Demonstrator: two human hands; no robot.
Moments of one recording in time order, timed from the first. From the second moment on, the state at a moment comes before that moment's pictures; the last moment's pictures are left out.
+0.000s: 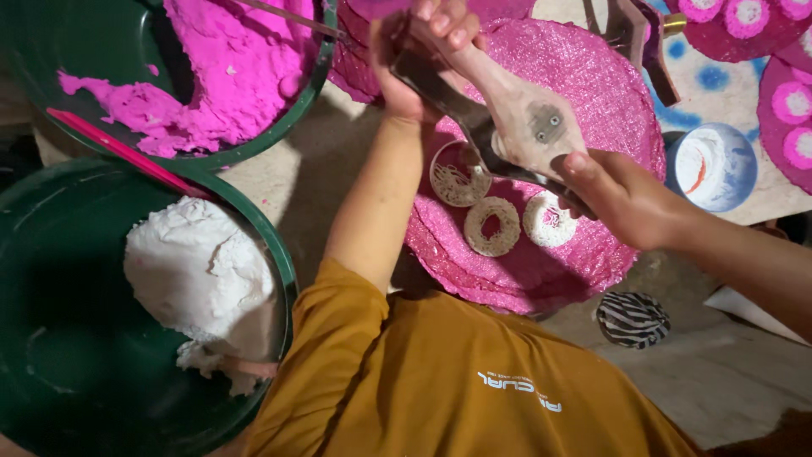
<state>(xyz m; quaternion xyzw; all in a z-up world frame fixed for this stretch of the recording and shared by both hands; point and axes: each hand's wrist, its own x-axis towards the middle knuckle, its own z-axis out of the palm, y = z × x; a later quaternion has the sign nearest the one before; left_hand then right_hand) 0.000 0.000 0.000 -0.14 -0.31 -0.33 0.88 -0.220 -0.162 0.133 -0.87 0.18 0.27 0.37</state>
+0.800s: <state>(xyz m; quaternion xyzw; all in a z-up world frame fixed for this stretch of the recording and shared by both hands) -0.095 0.077 0.021 0.82 -0.38 -0.27 0.34 -0.312 -0.211 0.126 -0.72 0.13 0.05 0.68</state>
